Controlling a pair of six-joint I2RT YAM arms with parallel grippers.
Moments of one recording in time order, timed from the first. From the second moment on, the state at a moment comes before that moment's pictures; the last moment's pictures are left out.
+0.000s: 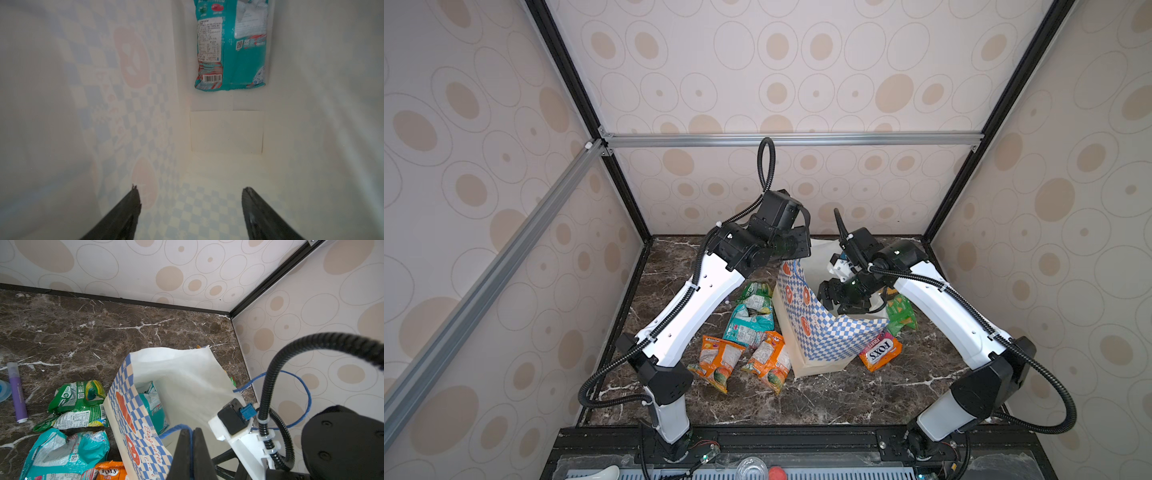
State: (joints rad) left arm -0.74 1.78 2.19 -1.04 -0.08 -0.66; right arm 0.54 1.60 1.68 -1.34 -0.39 0.46
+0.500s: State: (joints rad) left arm -0.74 1.76 2.15 -1.01 -0.07 -0.66; right arm 0.61 1.70 1.54 -1.32 -0.40 0.35
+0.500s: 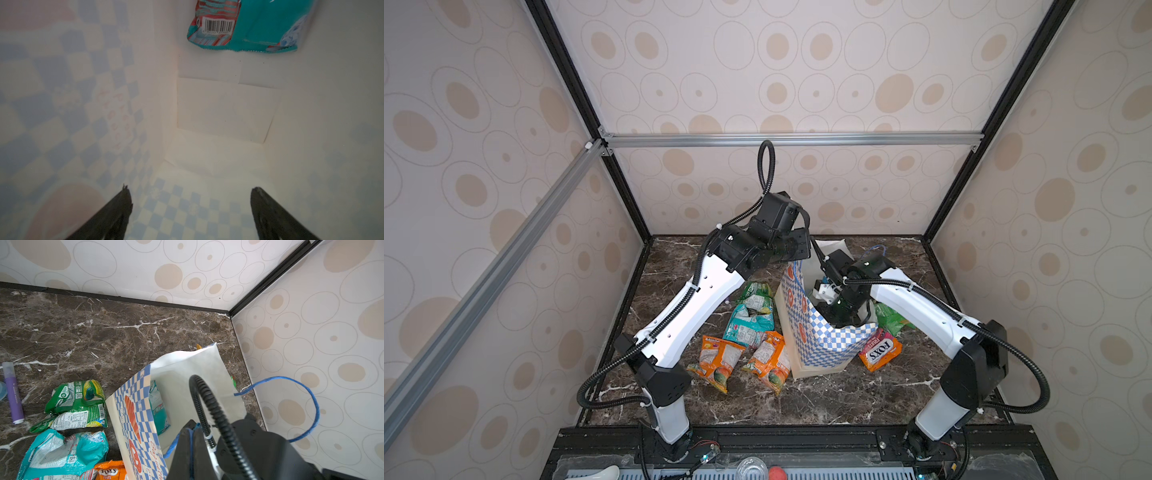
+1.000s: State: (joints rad) left arm -0.74 1.76 2.13 -1.00 -0.08 -0.66; right arm 0.61 1.81 1.49 -1.27 -0.40 0.29
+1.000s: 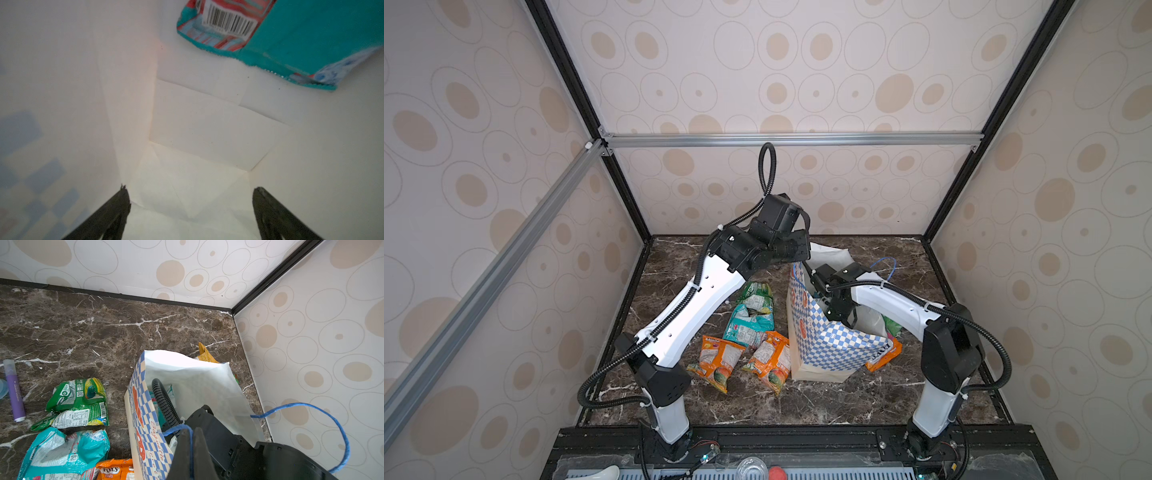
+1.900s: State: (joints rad) left arm -0.74 1.66 1.98 -0.93 -0.08 -0.66; right arm 0.69 1.91 1.24 -1.15 -0.30 0.19
